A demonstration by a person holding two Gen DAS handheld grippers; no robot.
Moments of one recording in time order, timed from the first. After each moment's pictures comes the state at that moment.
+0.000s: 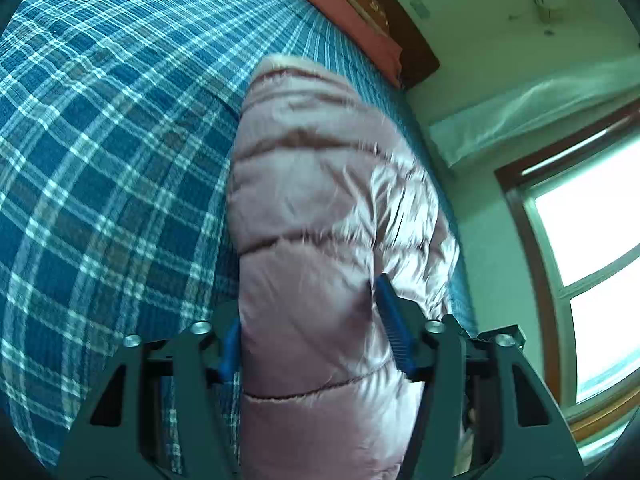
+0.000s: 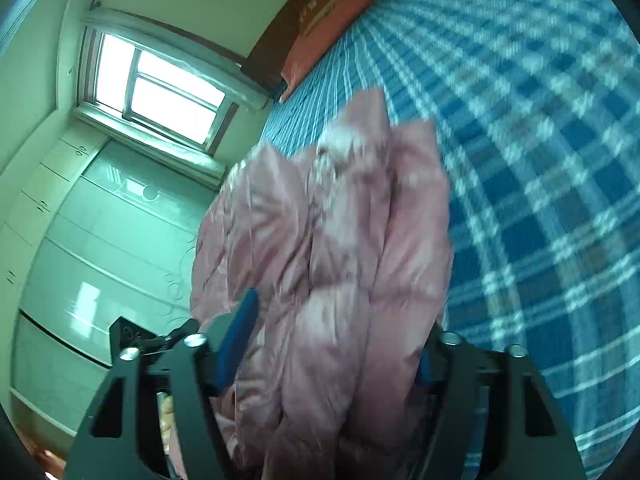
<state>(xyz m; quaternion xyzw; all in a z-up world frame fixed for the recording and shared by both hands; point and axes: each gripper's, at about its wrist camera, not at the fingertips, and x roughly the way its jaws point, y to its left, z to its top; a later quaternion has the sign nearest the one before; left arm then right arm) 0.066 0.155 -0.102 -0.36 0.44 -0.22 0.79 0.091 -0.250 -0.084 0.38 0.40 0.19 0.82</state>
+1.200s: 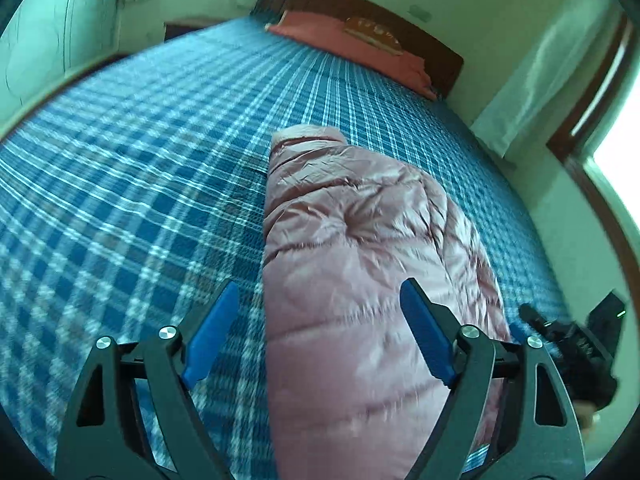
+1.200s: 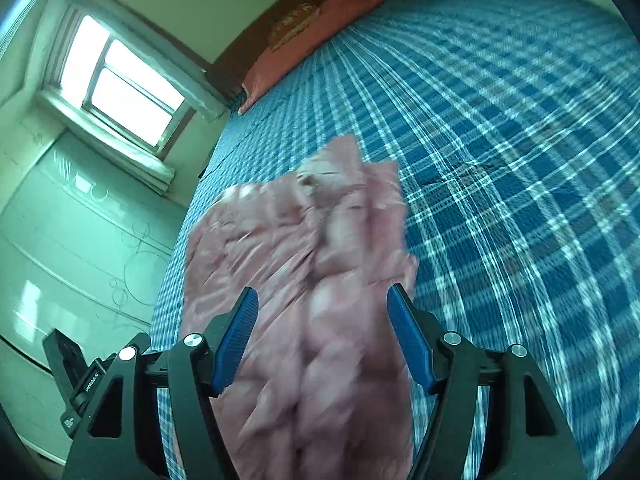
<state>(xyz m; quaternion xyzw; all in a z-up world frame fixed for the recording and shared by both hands) 0.007 0.125 -0.032 -0.17 0.40 -0.08 0.90 0.025 -0.239 -0.019 0.30 0.41 0.09 0.86</state>
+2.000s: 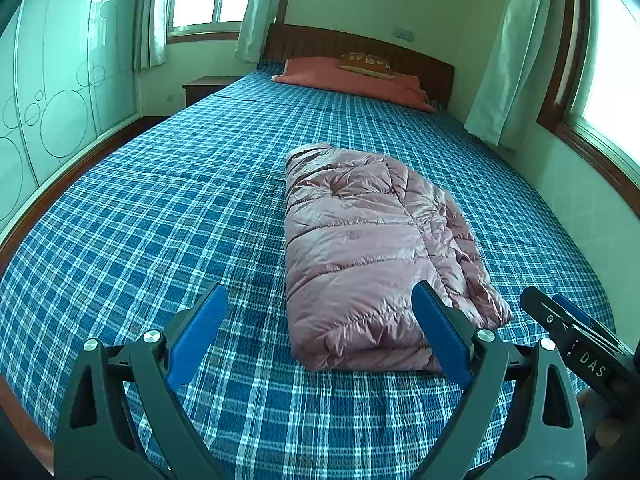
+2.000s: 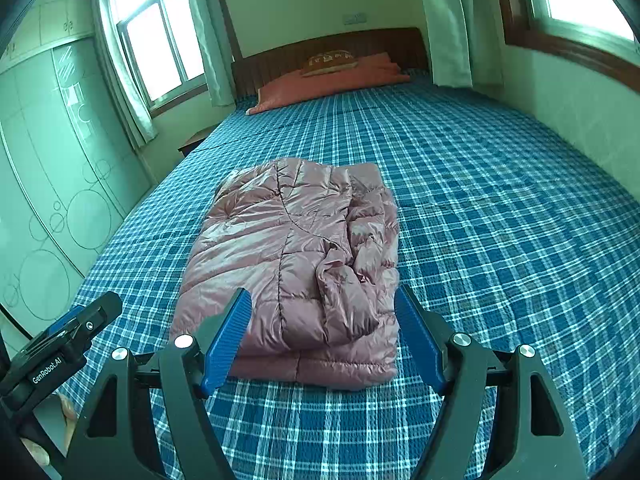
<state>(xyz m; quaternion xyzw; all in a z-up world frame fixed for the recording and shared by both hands) -0.146 0.099 0.011 -0.09 0.34 -0.03 0.94 -0.107 -0.150 0.051 0.09 0.36 0.02 0.93</state>
